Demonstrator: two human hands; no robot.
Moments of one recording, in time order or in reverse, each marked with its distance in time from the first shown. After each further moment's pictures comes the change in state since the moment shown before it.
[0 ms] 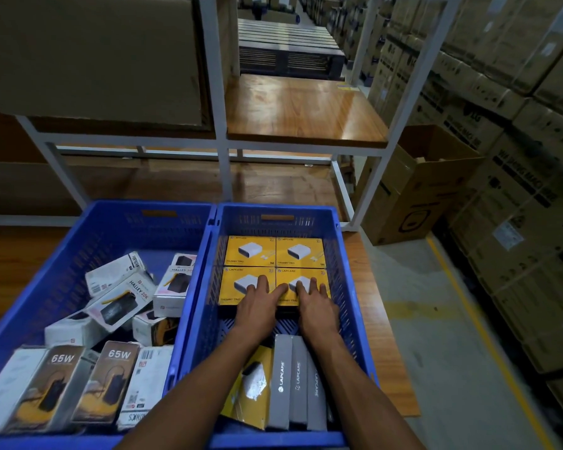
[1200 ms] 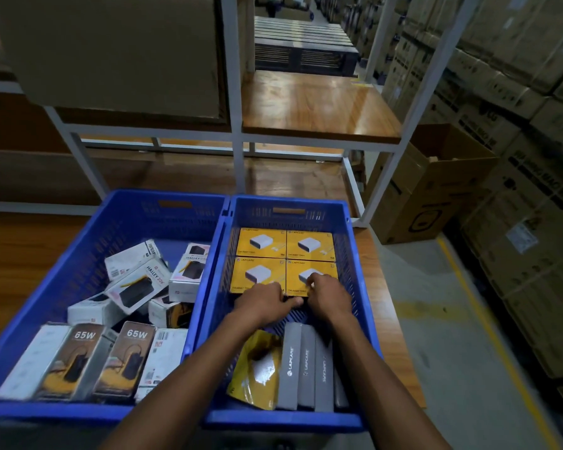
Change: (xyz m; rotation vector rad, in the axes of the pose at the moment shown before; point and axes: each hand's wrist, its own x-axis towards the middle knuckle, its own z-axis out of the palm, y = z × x) left_hand -0.031 0.005 -0.063 -0.210 -0.297 -0.163; right_hand 0.006 0.007 -0.022 0.308 0.010 0.032
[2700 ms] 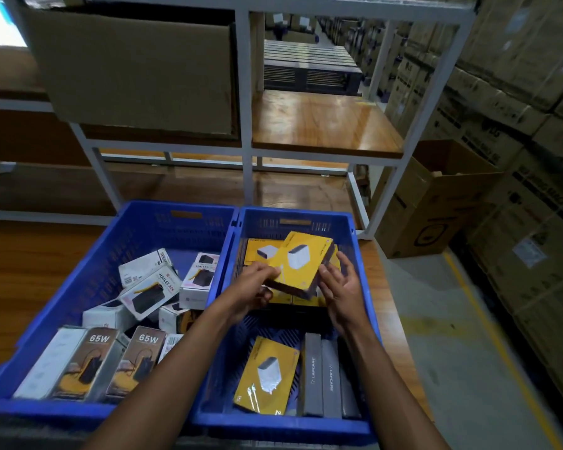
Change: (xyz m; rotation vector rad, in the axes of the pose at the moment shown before) left_hand -0.003 -0.033 -0.042 -1.221 -0.034 0.041; right_hand -0.031 -0.019 -0.040 1.664 0.088 0.017
